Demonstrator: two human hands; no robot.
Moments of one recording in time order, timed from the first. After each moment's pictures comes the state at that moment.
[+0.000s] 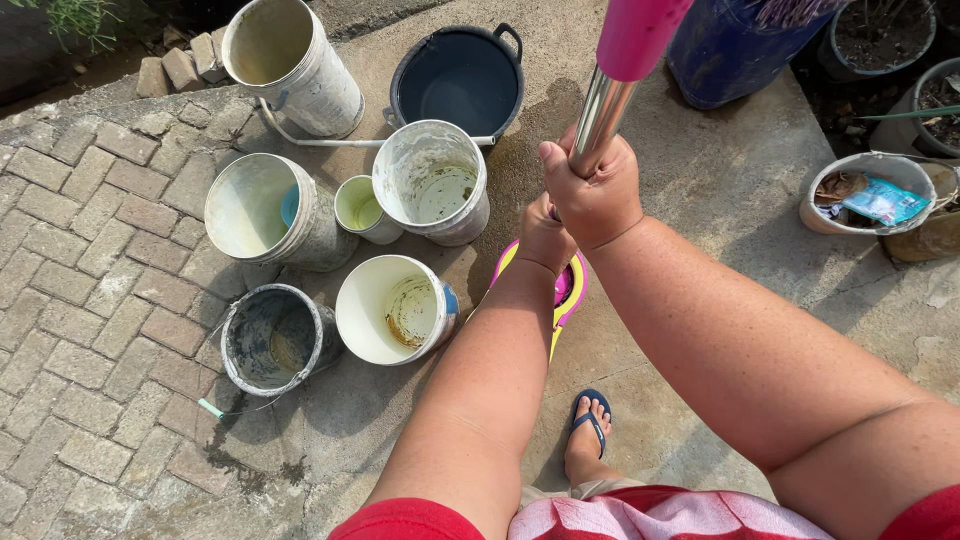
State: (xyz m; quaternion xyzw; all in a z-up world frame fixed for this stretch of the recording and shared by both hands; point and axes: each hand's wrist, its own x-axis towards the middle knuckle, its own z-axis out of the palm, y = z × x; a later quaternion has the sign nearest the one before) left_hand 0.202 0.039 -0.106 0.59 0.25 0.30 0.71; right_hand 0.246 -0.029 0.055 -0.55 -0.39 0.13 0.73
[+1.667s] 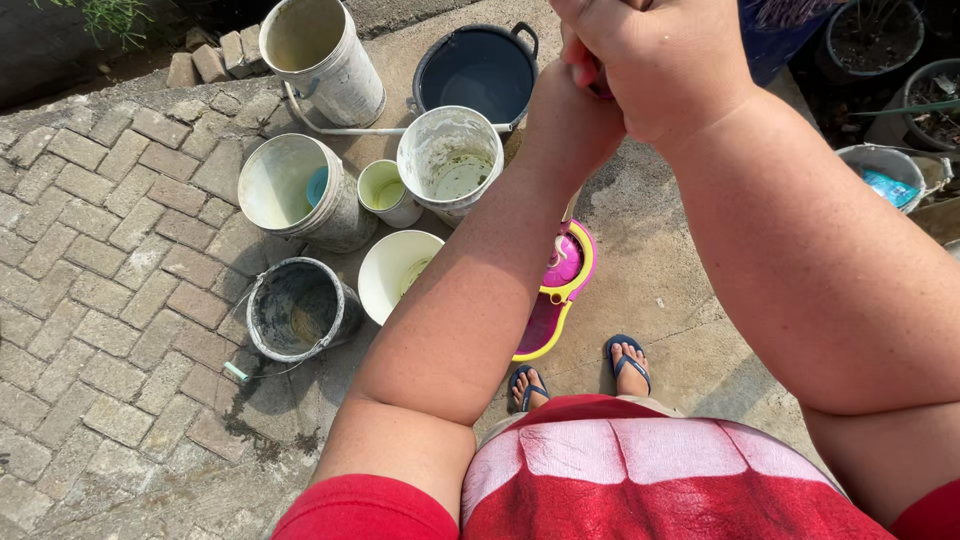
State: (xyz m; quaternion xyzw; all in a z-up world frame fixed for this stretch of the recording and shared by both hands) left_hand 0.160 0.012 0.163 0.78 0.11 0.42 0.45; right_hand 0.217 -0.090 0.265 -0.57 -0.67 -0.11 0.46
